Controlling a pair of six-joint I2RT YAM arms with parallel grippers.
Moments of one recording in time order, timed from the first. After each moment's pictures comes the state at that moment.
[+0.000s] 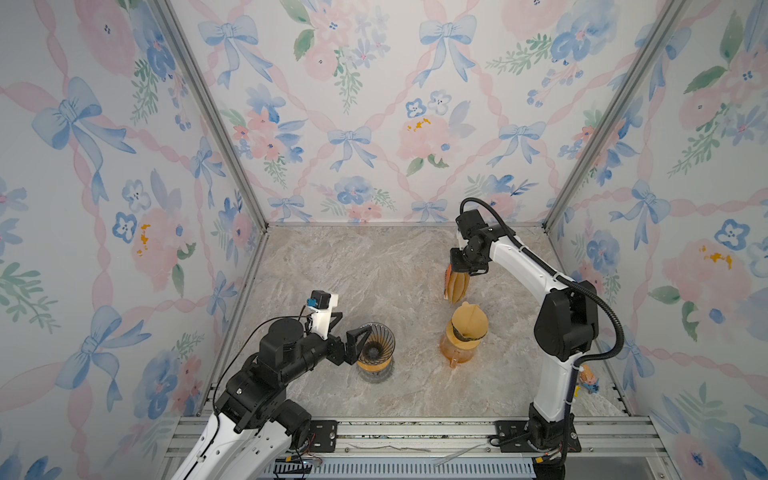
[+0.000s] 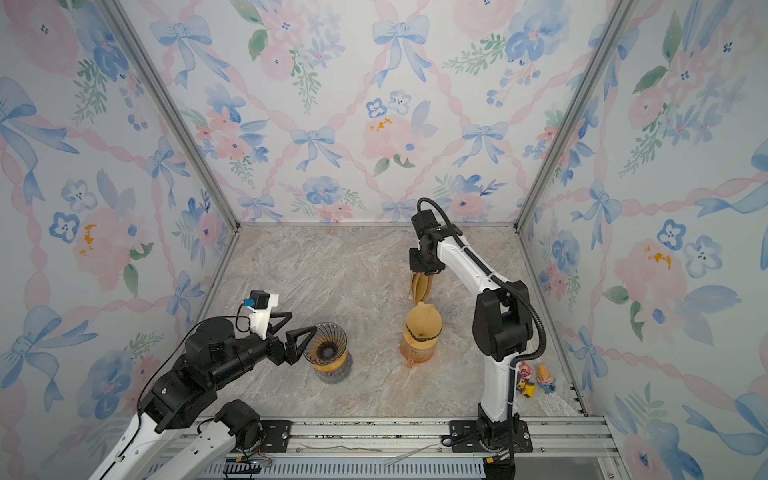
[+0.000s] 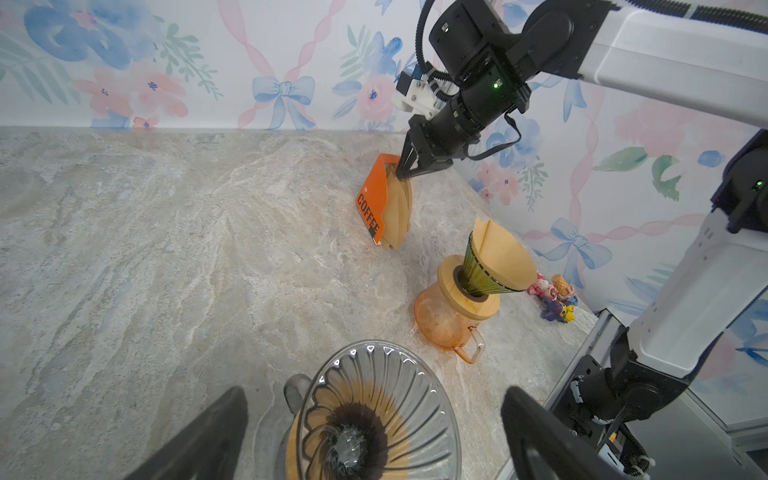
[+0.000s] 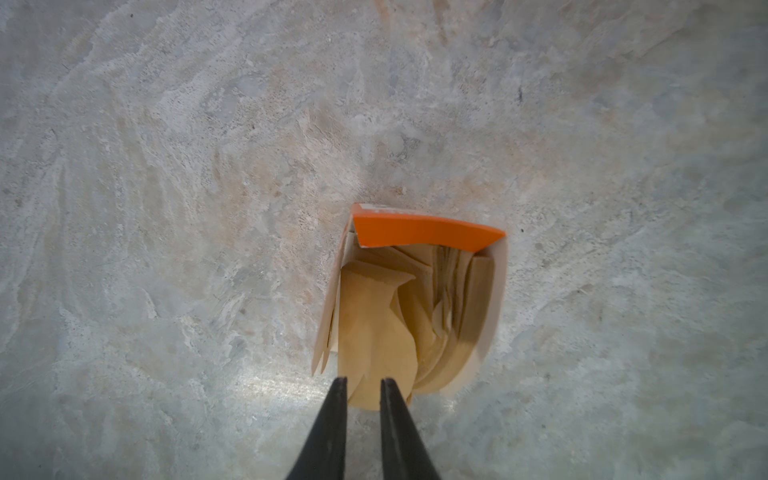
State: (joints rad) left arm -0.55 0.47 0.71 -0.57 0.18 -0.32; right arm 0.36 1.99 1.78 -0.97 0.06 0.30
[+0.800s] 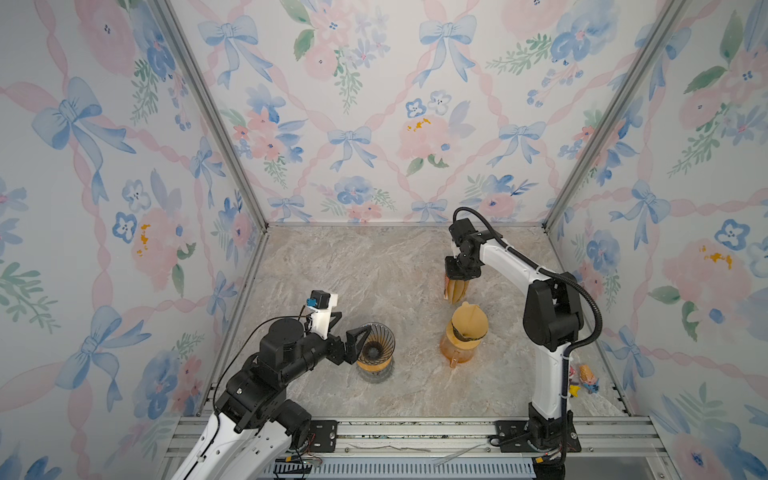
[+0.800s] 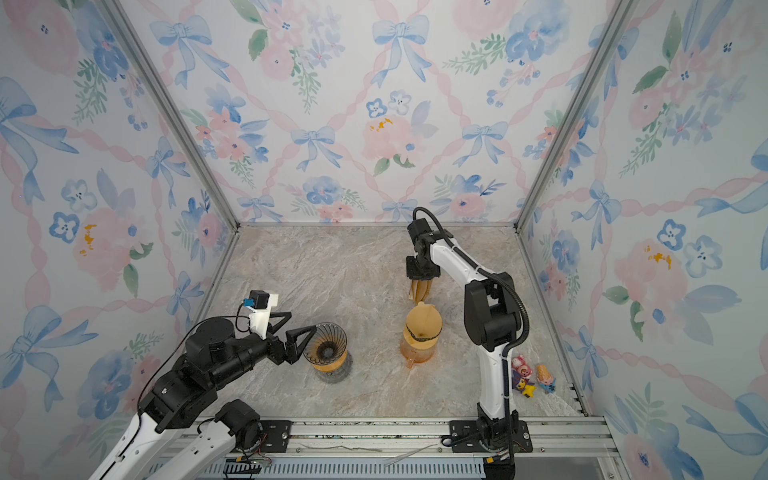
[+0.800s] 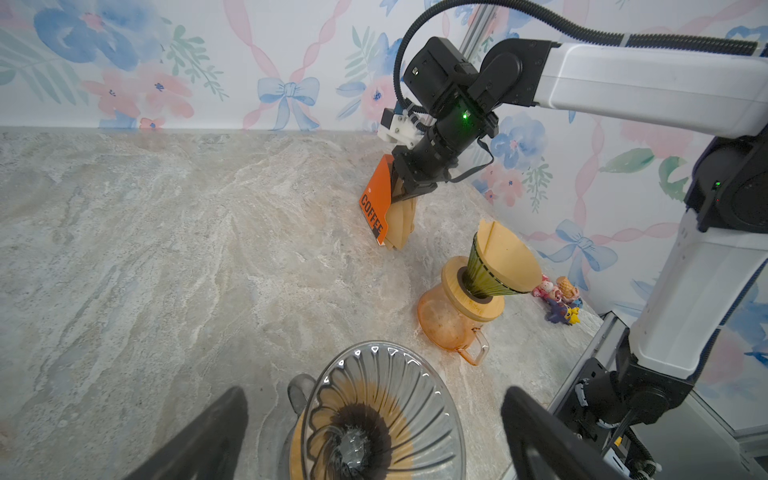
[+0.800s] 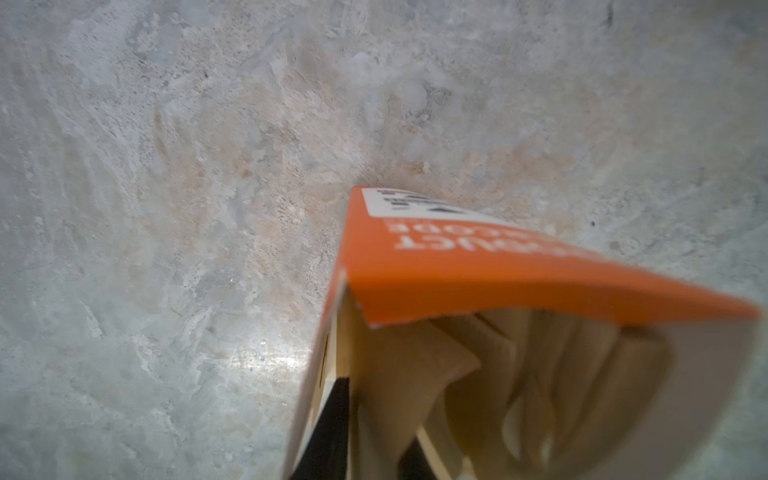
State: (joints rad) left arm -0.55 0.47 0.71 -0.57 0.17 -0.32; right arm 0.36 2.10 1.78 -0.95 0.03 0.32
